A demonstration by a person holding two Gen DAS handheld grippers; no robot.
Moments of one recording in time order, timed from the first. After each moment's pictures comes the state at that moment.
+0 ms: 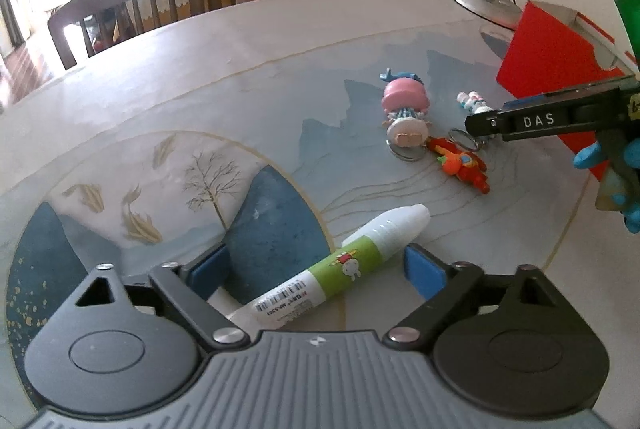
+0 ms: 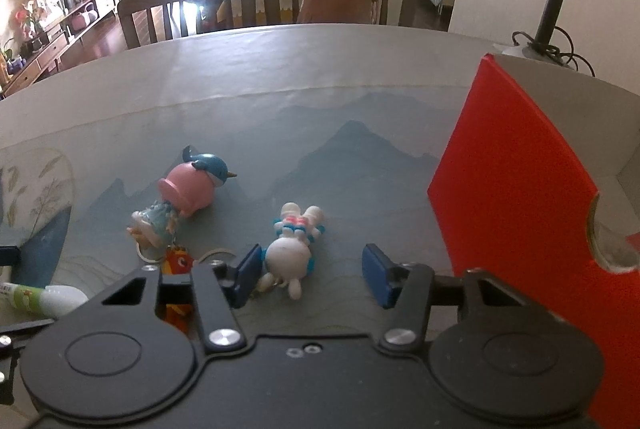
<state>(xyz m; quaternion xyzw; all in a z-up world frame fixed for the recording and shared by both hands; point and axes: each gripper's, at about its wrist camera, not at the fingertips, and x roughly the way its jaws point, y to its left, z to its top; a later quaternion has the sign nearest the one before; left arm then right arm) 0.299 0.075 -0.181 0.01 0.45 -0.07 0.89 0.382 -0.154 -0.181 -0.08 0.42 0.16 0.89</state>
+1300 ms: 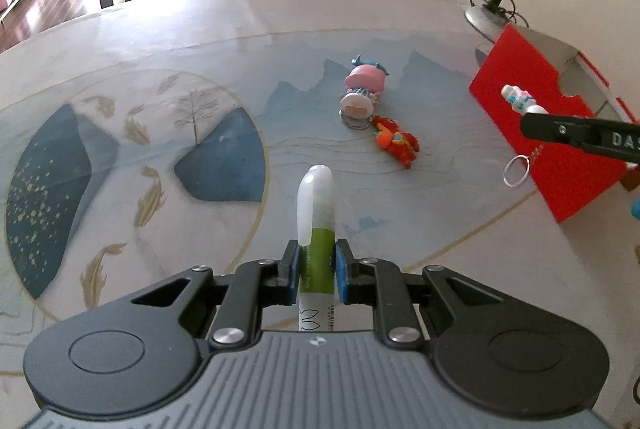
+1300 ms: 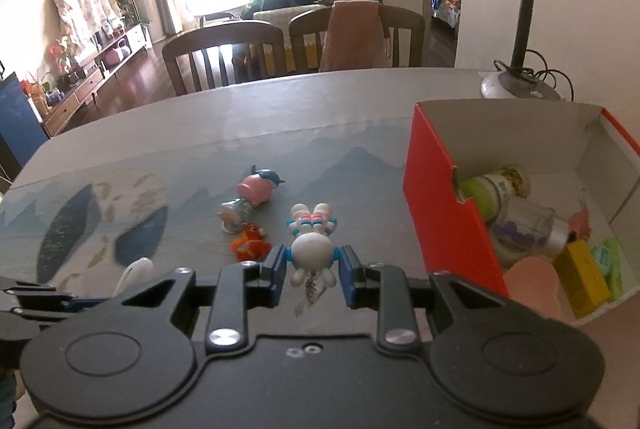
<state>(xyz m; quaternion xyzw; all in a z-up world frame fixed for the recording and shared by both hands) 0.240 0.043 -0.148 -0.09 0.48 -0.02 0.87 0.297 -0.204 -0.090 -0.03 0.39 0.21 0.90</state>
